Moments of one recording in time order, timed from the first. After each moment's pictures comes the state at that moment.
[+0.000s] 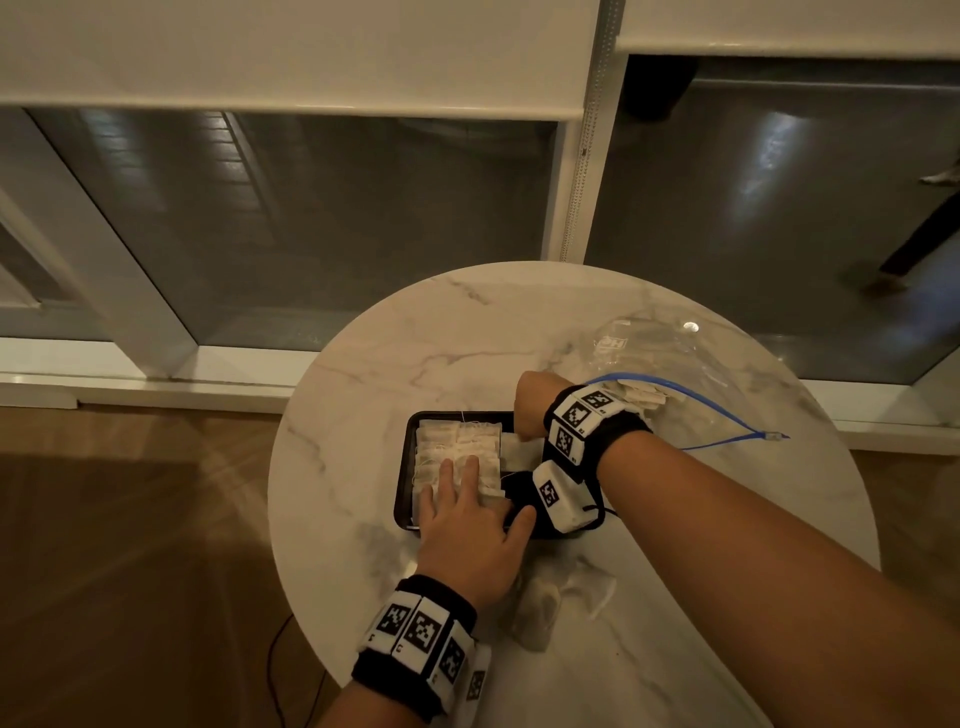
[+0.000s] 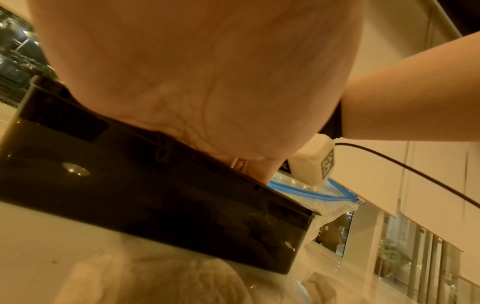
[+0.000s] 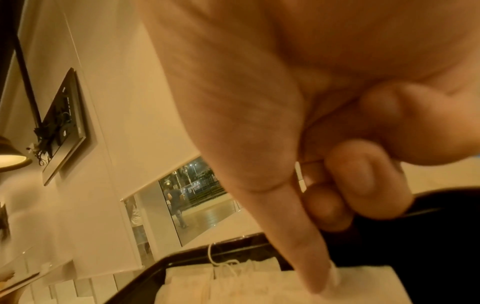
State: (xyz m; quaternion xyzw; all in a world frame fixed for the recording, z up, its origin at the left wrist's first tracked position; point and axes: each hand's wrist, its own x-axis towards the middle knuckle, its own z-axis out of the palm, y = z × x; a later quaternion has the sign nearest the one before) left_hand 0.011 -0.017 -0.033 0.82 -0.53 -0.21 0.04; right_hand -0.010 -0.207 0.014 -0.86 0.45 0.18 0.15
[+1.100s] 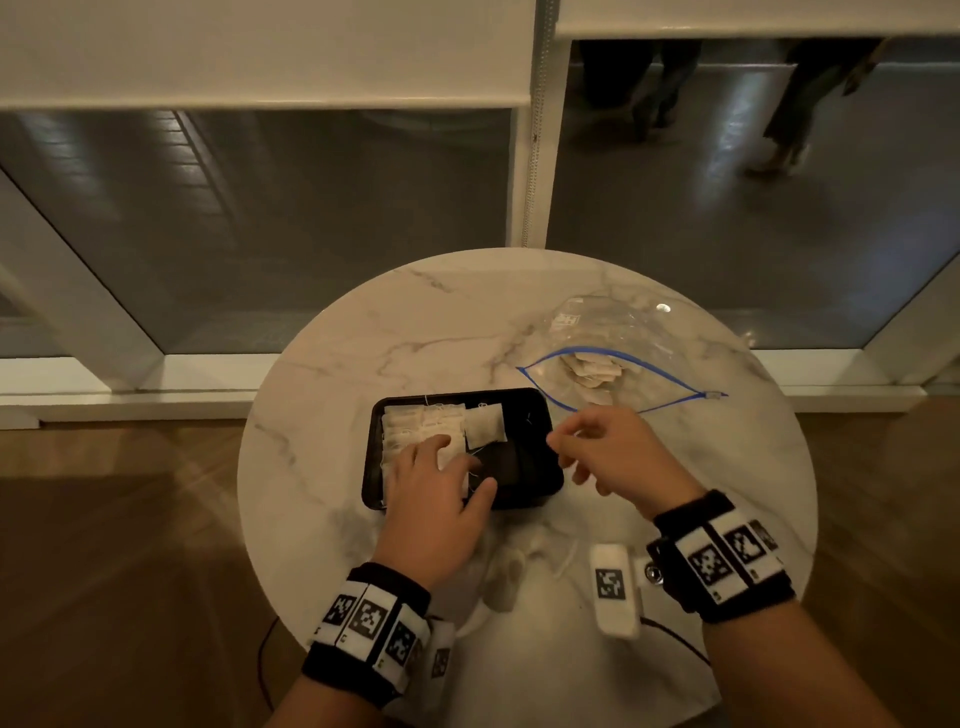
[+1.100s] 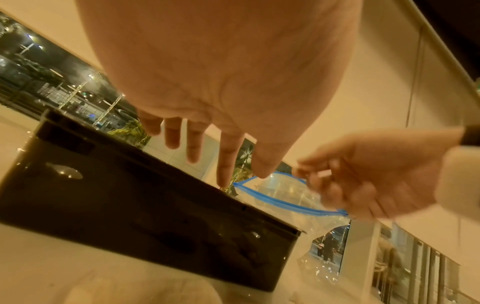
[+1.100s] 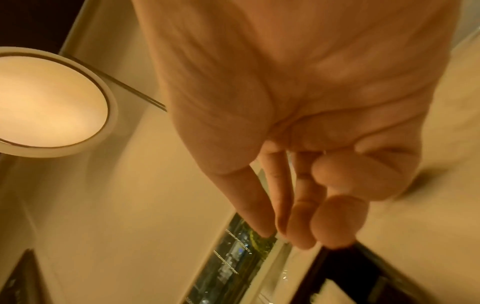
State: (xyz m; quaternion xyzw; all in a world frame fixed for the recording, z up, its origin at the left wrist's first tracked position) left_hand 0.011 -0.005 -0.022 0.81 -0.54 -0.13 0.18; right_hand -0.163 -0.127 0.037 -0.68 0.52 -0.16 0.50
